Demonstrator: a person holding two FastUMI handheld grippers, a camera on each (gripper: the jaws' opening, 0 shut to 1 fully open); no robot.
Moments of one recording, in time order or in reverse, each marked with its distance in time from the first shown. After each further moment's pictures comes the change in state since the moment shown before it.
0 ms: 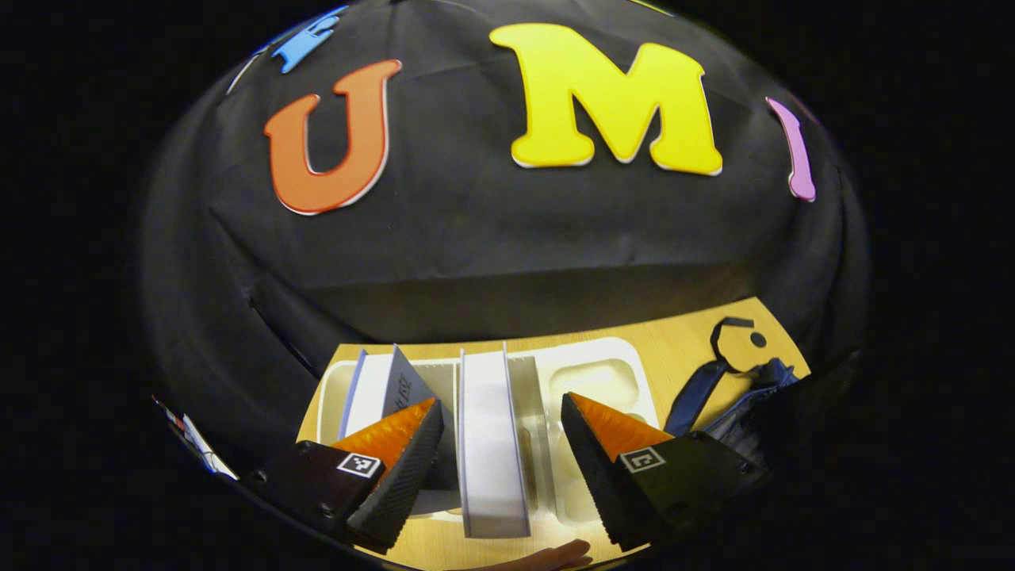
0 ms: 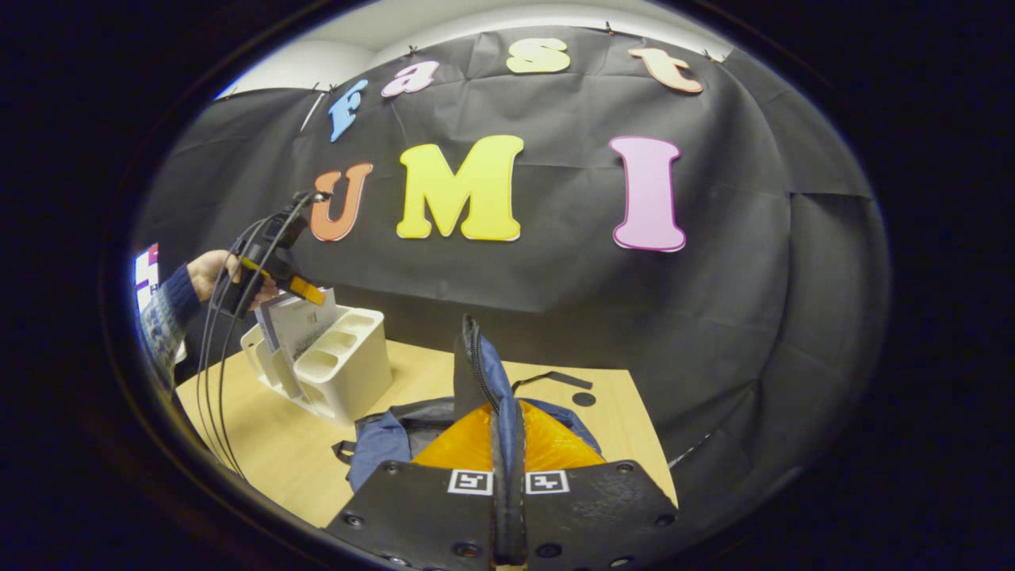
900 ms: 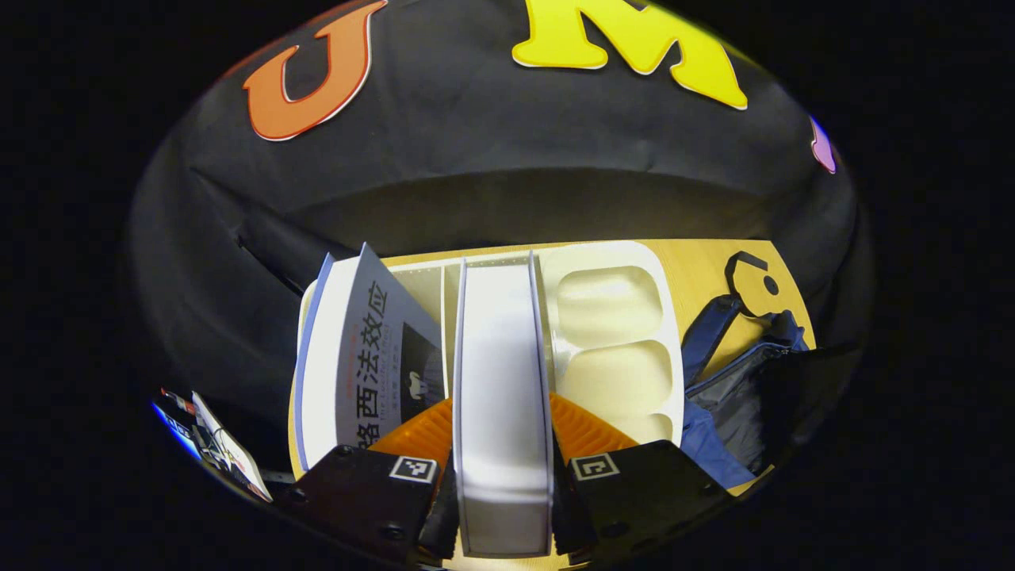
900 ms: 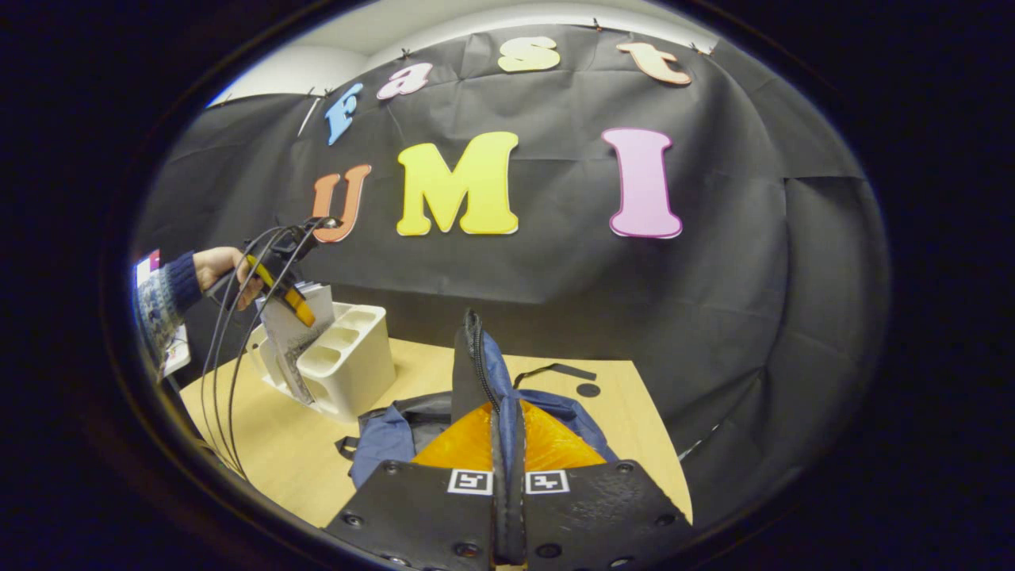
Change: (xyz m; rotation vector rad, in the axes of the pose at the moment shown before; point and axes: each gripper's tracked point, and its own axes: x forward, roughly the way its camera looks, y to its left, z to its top) left arm -0.013 -0.001 -0.054 -0.060 0.250 -0.008; right arm -0.002 -0.002 -0.021 0.041 0.002 0.012
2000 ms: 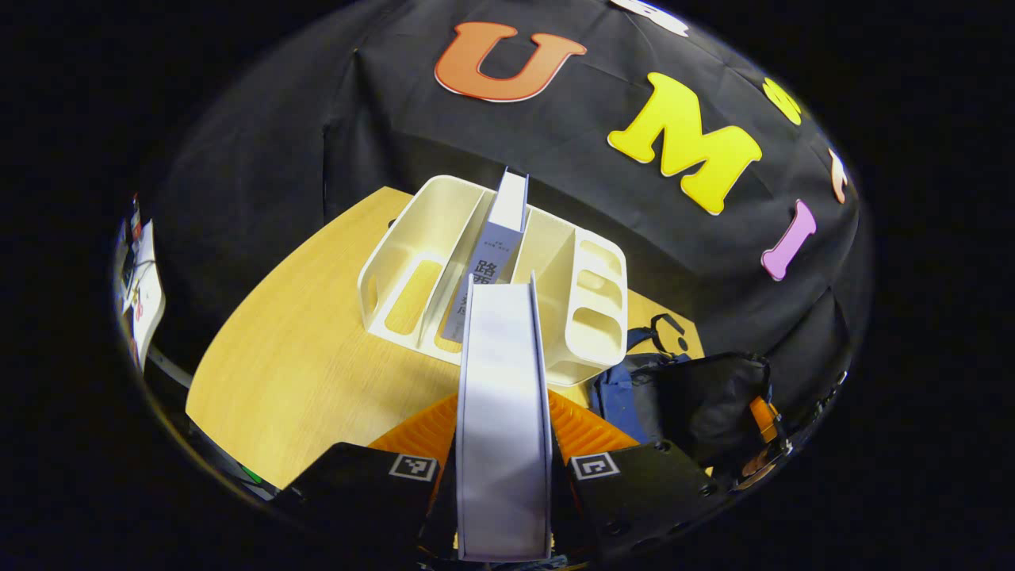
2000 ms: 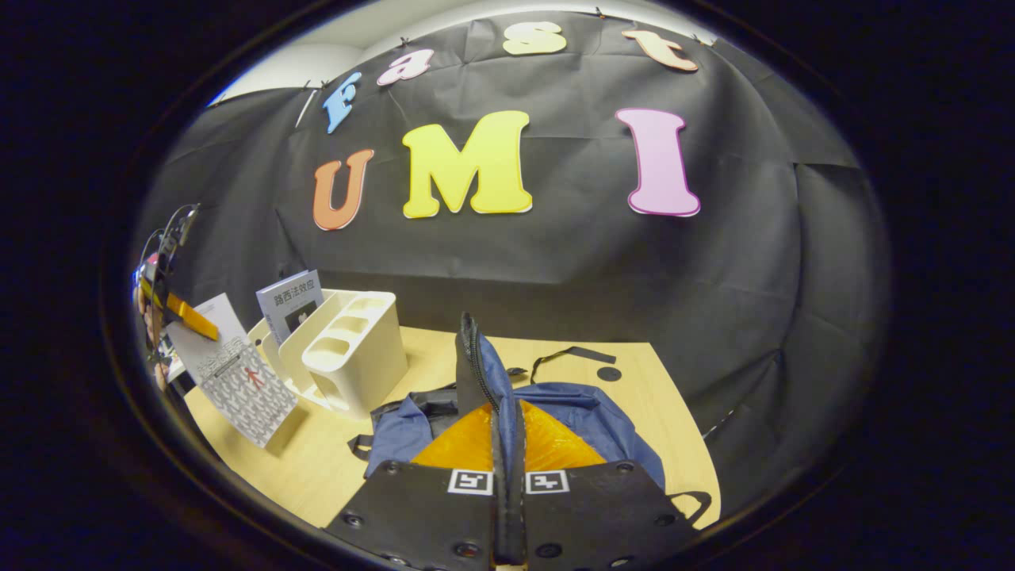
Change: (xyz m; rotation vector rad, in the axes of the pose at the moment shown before) left arm -0.137 0.037 -0.154 -0.487 -0.225 -0.296; right arm 0.021 0.034 -0.015 0.011 0.059 0.009
